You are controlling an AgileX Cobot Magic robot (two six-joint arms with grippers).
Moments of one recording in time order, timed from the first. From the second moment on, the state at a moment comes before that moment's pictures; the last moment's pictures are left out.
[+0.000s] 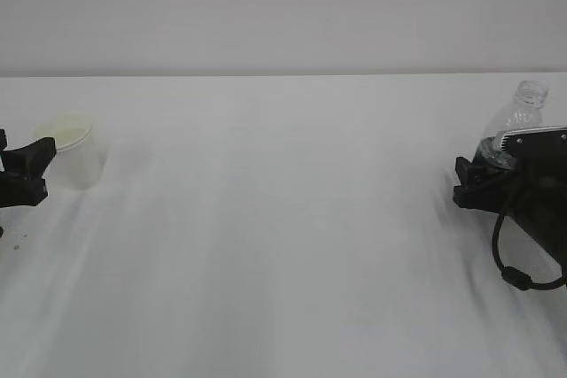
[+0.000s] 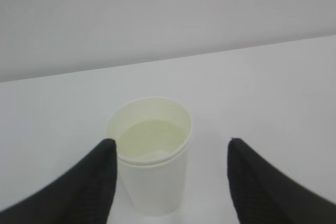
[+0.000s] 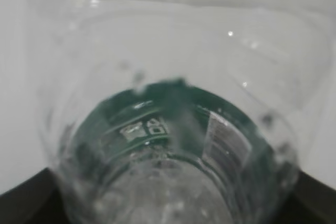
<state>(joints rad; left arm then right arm) 0.01 1.77 -0.37 0.17 -1.14 -0.03 0.02 2.16 -0.63 0.02 -1.13 -0.10</state>
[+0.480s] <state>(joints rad) 0.01 1.77 -0.37 0.17 -1.14 -0.03 0.02 2.10 -0.61 0.02 -1.15 -0.10</state>
